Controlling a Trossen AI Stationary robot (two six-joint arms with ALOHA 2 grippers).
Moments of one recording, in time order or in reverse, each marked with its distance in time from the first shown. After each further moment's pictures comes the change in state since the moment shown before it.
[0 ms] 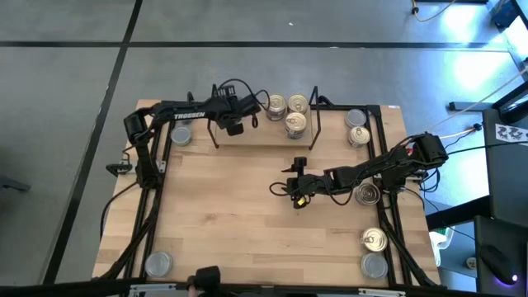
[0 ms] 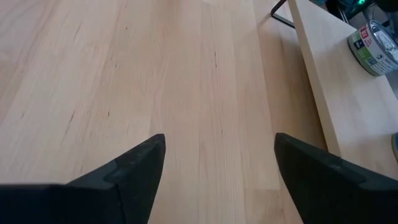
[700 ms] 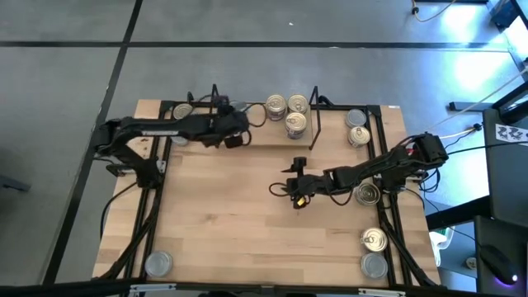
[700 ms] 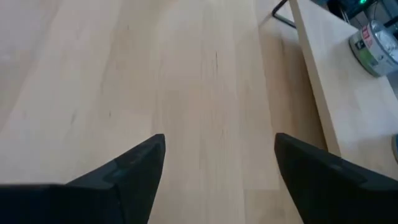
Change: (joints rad) left arm -0.211 -0.287 -0.198 0.176 -0.056 -0.015; right arm 0.005 0.000 0.009 -0.017 0.000 0.001
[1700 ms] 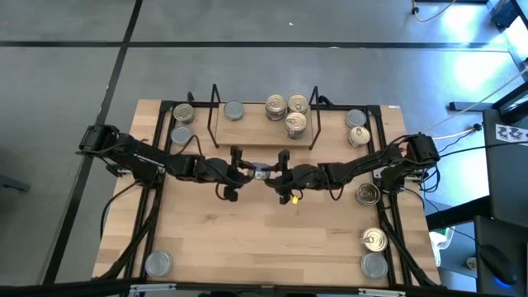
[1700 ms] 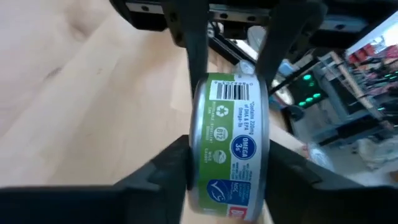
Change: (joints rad) left arm -0.380 -0.144 -0.537 0.858 0.461 0.180; right arm -0.051 0.073 0.135 0.278 -0.076 -0.355
